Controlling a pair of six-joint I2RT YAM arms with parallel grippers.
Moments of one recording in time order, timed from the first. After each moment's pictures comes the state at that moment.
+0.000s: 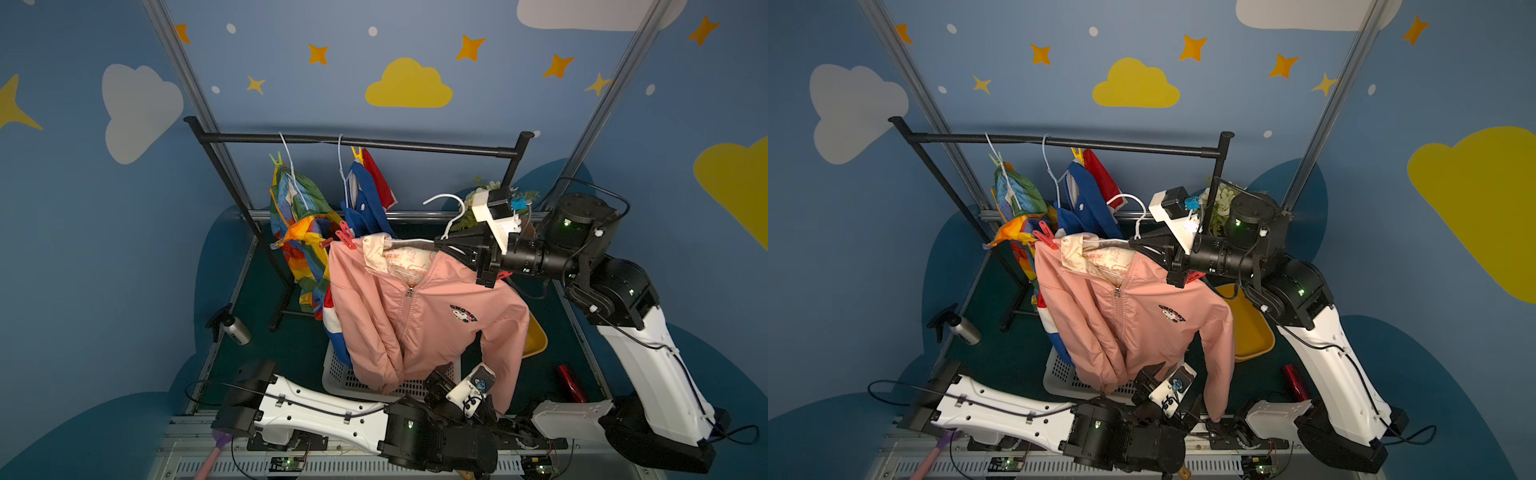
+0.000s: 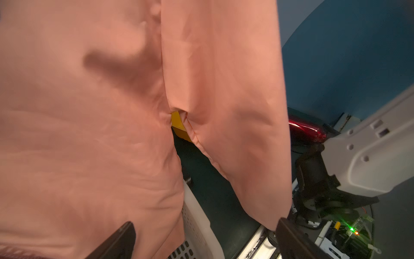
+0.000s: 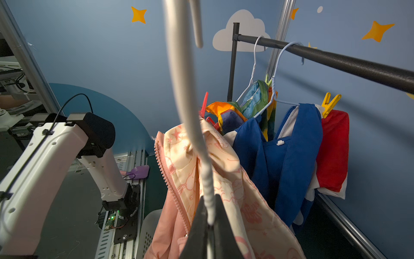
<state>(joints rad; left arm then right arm) -1.70 1.57 1.27 -0.42 -0.89 -0.54 0.74 1.28 1.92 -0.75 -0.59 -0.13</state>
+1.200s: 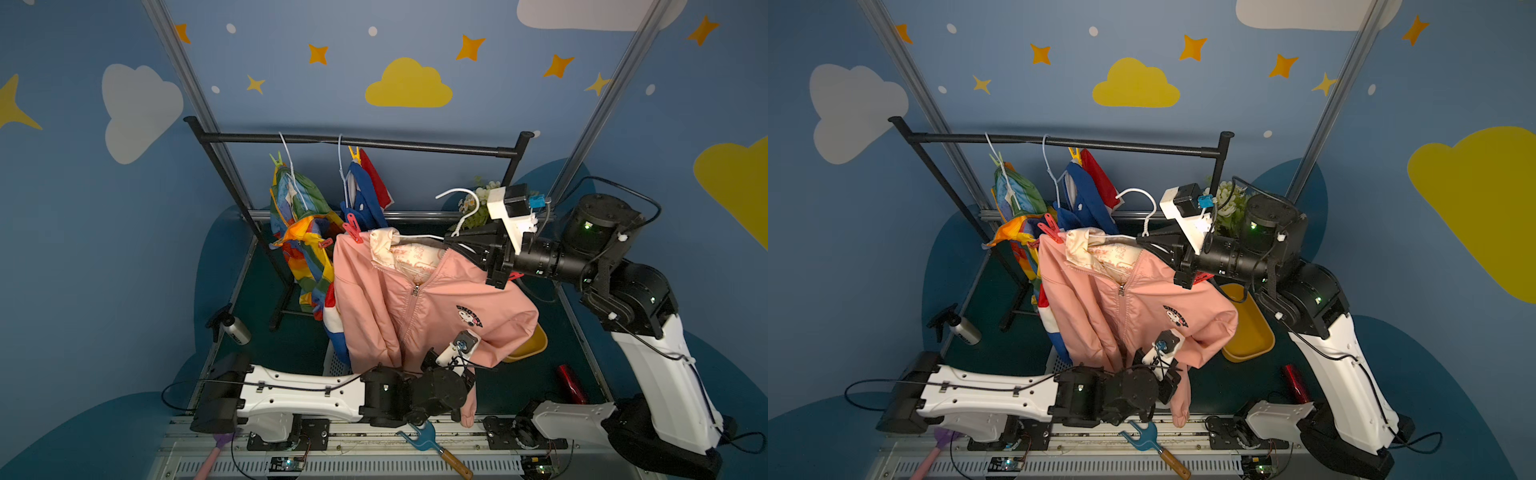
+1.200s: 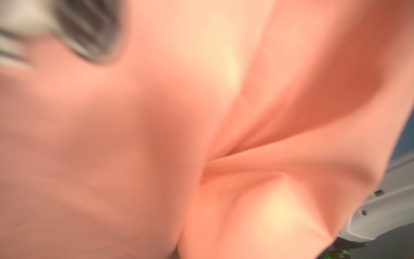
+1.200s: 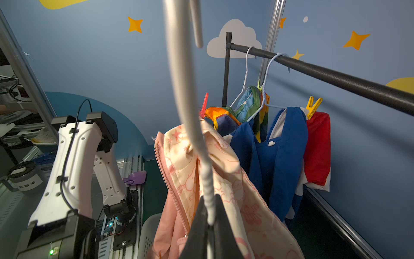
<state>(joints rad) -1.56 1.39 1.11 -0.13 -0.71 -0.37 0.74 1.25 1.96 -0.79 -0.54 -0.11</state>
